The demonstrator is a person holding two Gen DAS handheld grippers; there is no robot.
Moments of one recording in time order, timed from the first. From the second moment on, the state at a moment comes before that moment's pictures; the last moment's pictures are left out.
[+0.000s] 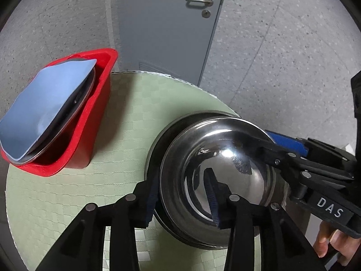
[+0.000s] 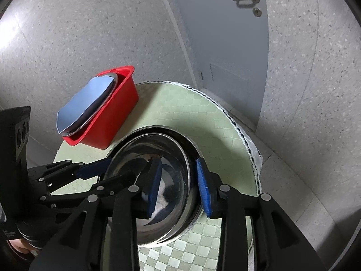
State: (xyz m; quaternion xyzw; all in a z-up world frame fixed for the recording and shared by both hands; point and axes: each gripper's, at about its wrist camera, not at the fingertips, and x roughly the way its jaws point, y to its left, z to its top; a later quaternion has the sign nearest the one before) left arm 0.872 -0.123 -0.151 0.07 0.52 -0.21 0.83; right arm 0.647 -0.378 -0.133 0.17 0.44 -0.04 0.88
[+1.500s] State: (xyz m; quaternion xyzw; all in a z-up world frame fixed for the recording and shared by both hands) left arm 0.617 0.164 -0.073 0.02 0.45 -0.07 0.89; right arm 0.578 -0.138 -0.141 0.15 0.46 0.05 0.87
